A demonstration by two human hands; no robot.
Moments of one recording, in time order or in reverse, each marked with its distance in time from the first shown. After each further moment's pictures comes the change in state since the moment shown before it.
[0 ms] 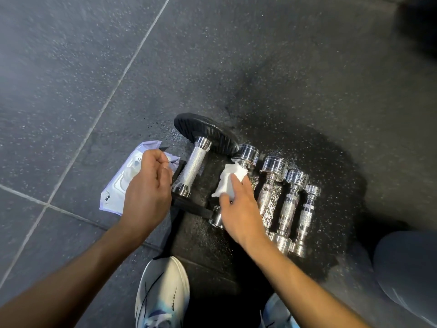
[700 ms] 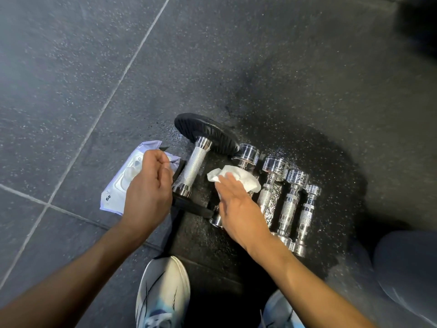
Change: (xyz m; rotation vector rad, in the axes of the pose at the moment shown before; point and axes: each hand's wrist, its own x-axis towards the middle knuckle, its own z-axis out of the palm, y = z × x) left_hand 0.000 0.001 0.000 0.019 -0.004 -0.012; right_hand 0.013 0.023 0.001 -0.533 0.042 -0.506
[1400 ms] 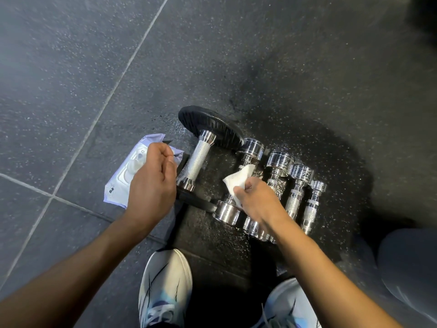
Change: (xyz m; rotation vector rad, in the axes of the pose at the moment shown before) left_hand -0.001 0.001 0.000 0.006 -0.003 0.014; right_hand 0.014 0.011 -0.036 0.390 -0.224 0.626
